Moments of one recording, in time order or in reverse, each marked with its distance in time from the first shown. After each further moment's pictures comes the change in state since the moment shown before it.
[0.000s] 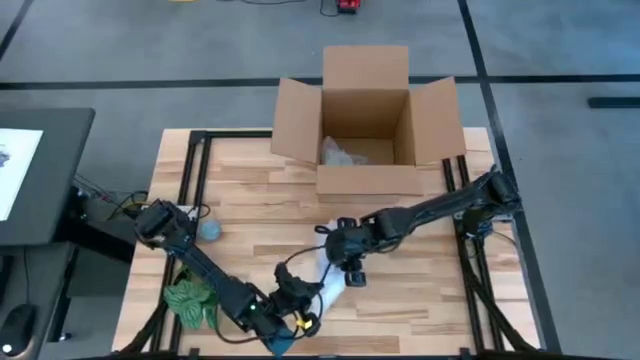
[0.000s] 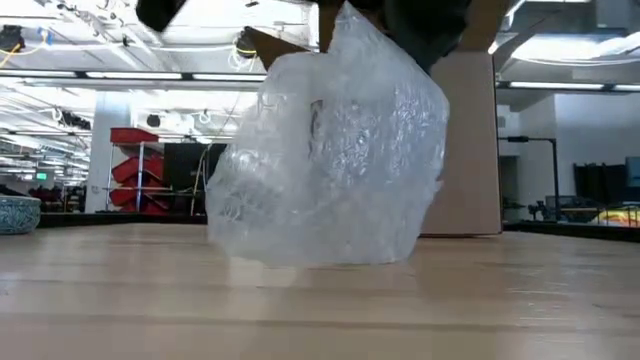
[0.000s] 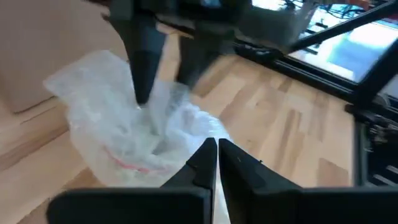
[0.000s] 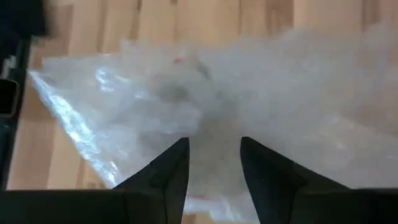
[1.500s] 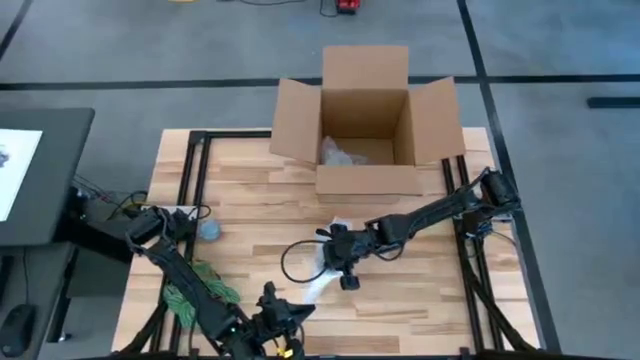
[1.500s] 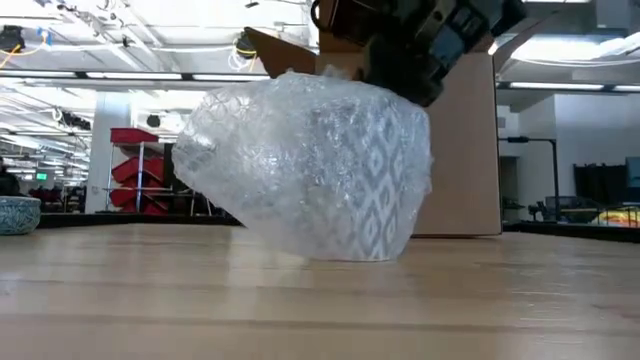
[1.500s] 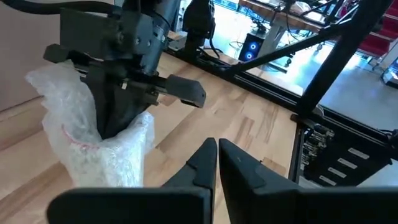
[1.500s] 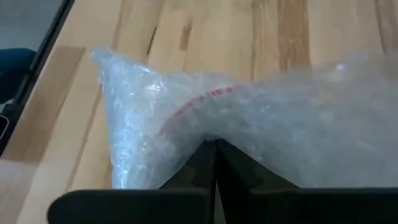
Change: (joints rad) left arm -0.125 0.005 0.080 -0.023 -0.095 -0.056; right arm -0.017 0.051 -0.310 0.541 -0.004 -0.020
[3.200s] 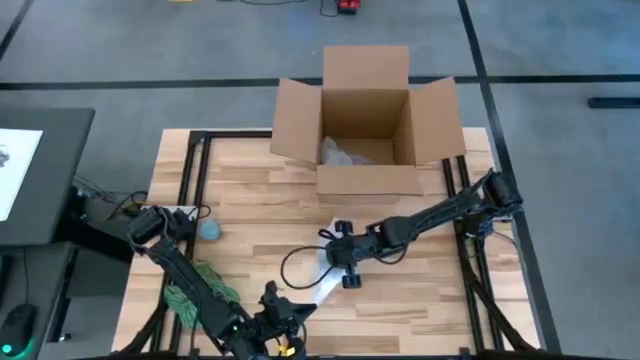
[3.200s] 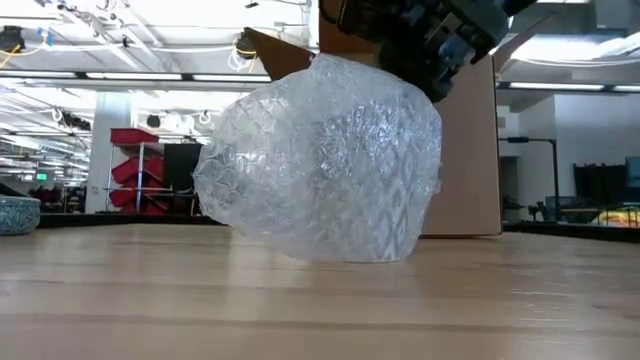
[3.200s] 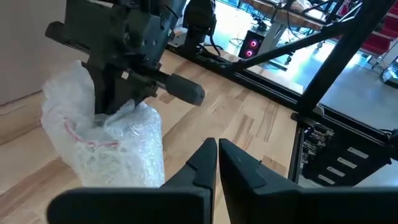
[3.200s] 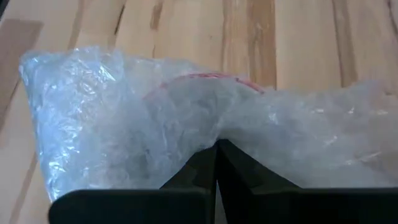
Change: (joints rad) left arm 0.010 0.000 -0.001 0.000 0.021 -0.007; right arm 0.058 -0.043 0.080 -0.173 0.128 -0.017
